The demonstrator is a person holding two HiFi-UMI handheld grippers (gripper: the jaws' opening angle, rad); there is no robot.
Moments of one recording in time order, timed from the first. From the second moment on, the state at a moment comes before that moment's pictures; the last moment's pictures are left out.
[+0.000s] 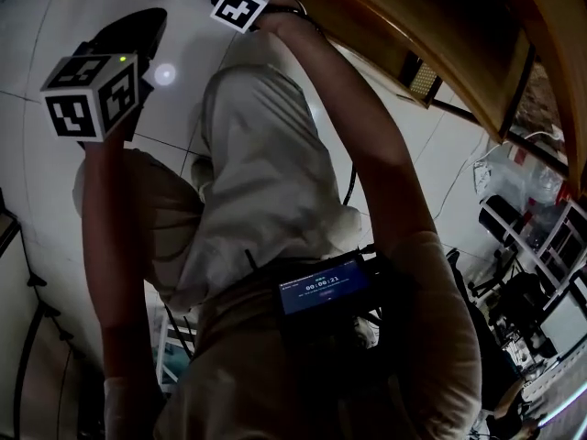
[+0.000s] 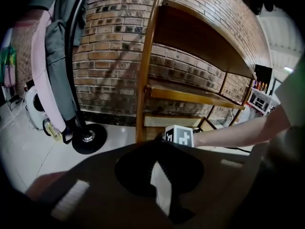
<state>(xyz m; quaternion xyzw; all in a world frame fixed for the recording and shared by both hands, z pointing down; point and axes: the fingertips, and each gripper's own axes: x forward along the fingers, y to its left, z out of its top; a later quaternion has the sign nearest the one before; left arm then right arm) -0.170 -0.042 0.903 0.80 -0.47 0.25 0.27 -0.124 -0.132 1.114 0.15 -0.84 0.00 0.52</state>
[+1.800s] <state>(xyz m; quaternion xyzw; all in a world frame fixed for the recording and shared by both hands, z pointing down) -0.119 -0.047 0.906 0.82 -0.42 0.28 0.26 0.200 -0.033 1.122 0.22 -0.80 0.00 0.56</state>
